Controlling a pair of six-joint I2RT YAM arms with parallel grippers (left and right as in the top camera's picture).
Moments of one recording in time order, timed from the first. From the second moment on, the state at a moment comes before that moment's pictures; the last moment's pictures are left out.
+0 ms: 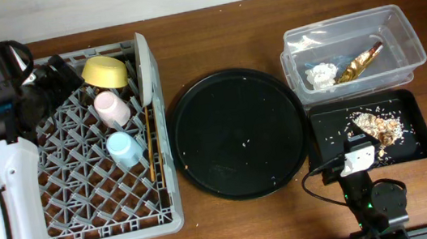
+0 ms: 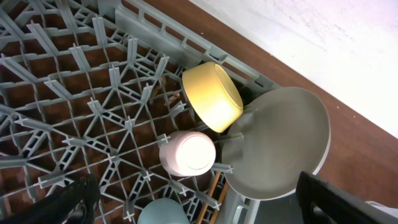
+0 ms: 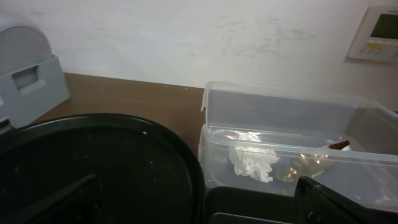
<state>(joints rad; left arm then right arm) 0.13 1.57 1.64 -0.91 0.07 -0.44 0.05 0.01 0.01 -0.07 -0.04 -0.07</state>
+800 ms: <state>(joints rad) 0.13 1.56 1.64 -0.92 0.07 -0.44 -0.03 0.01 0.01 -0.07 -0.03 -0.07</state>
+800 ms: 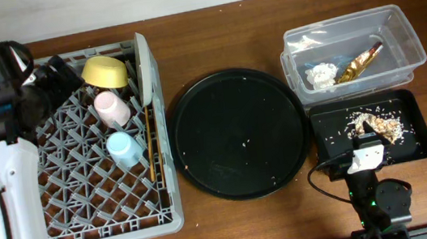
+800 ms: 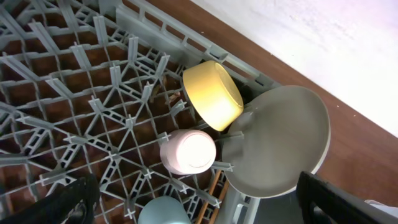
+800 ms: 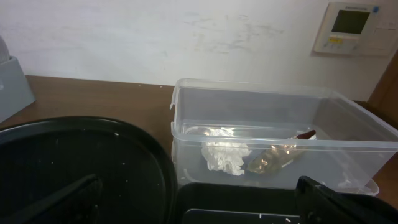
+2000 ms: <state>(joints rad) 0.02 0.02 0.01 -0.08 -0.05 -0.08 -0.03 0.01 0.01 -0.07 -0.02 -0.07</state>
